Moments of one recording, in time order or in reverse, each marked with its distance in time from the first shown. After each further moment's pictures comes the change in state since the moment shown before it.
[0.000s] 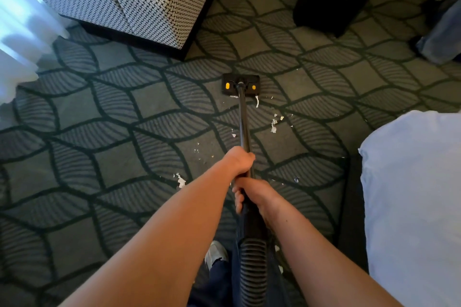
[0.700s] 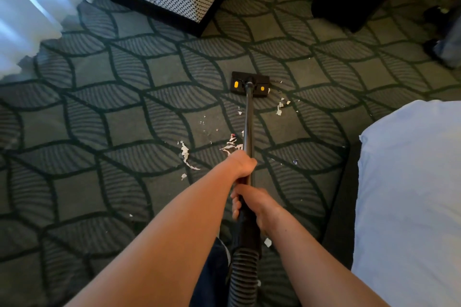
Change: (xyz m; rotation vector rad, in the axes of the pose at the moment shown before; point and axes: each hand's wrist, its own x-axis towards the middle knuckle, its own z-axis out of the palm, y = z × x) left_hand -0.072 -0.082 0.080 0.018 0.005 -0.026; right_hand -0.041 0.125 -0.034 -0.094 -0.033 0.046
